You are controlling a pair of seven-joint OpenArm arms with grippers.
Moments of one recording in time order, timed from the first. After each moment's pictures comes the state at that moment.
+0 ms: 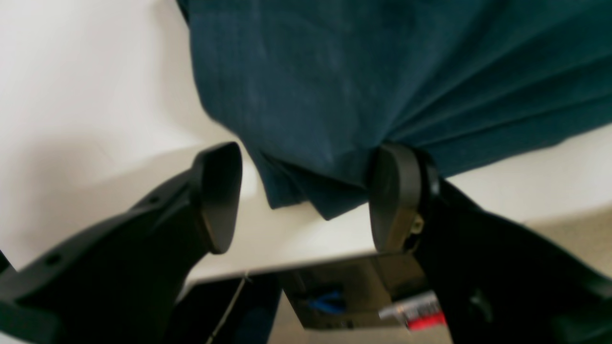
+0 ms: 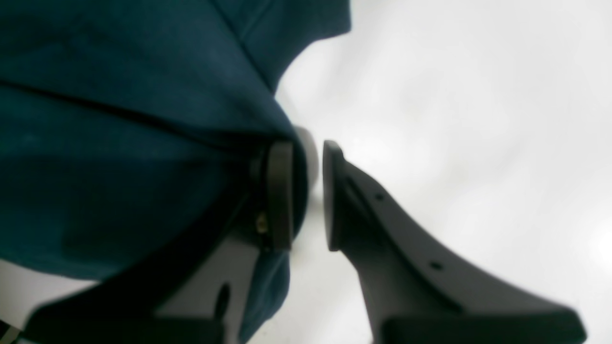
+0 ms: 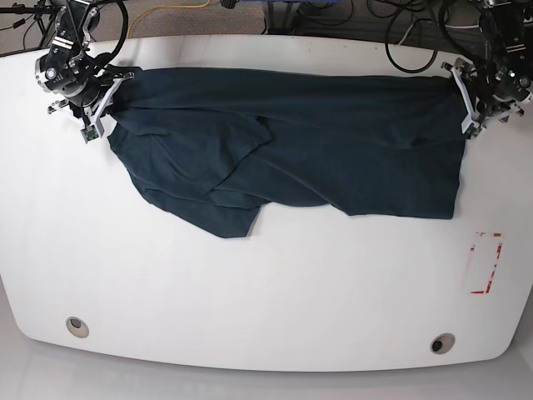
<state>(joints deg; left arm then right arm) 21.9 -21.7 -27.7 101.8 -13.5 -42.3 66.1 -19.2 14.6 31.0 96.0 7.3 41.0 -50.3</state>
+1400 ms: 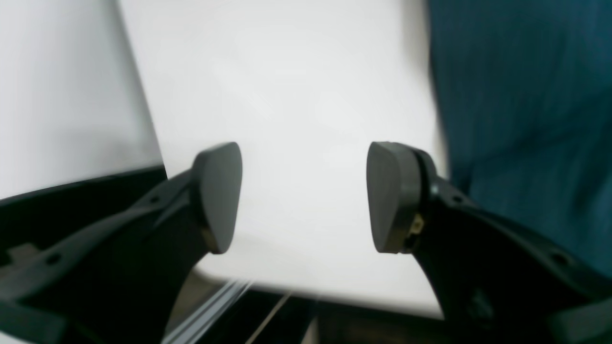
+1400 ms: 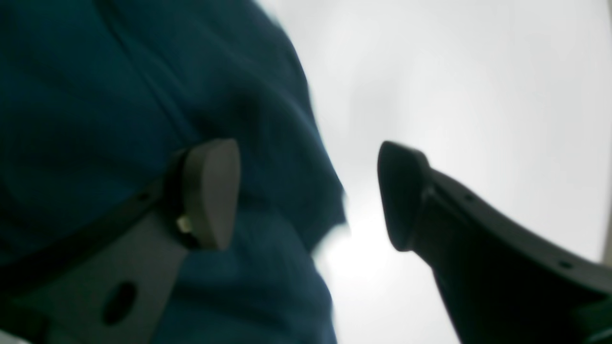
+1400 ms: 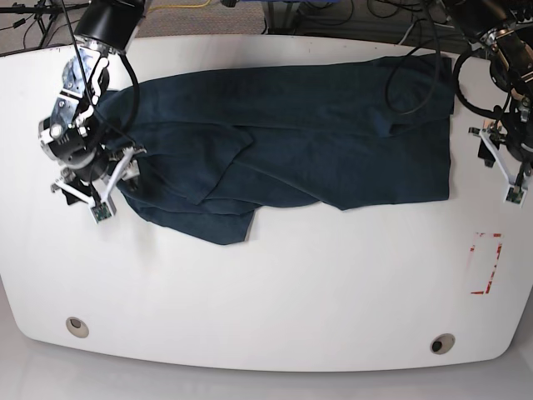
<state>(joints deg) 0.5 -17.1 -35.1 113.6 -11.9 -41.8 80.3 0.9 10.9 25.1 102.1 5.4 40.7 -58.6</state>
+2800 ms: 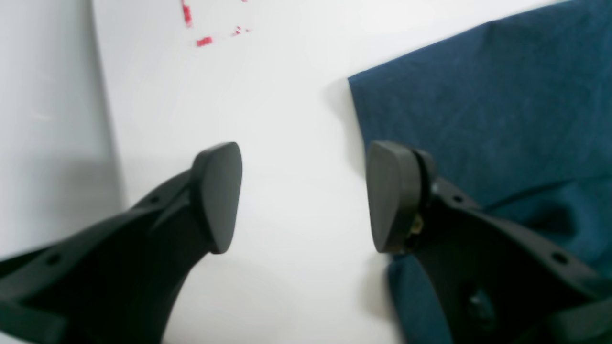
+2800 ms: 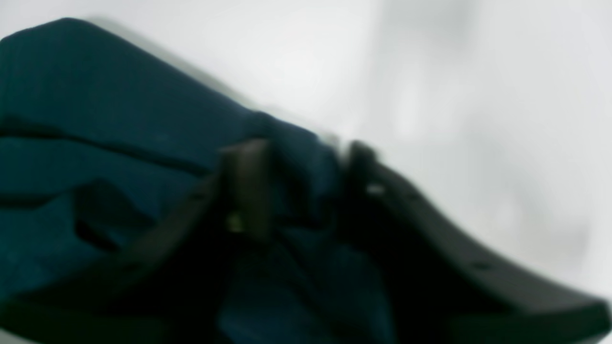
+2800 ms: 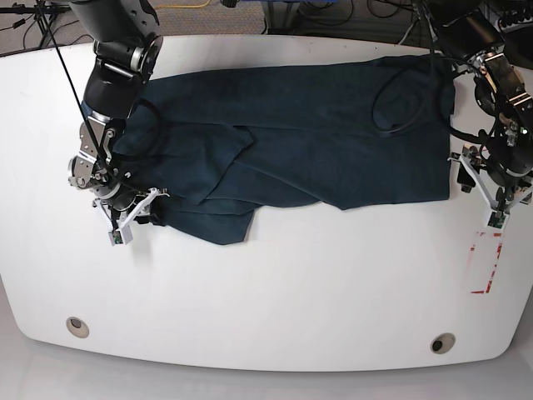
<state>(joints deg) -5.8 -14.1 -30.0 109.3 -11.8 -37.9 78.7 18.9 10.2 25.7 54.1 1.8 40.3 -32.2</state>
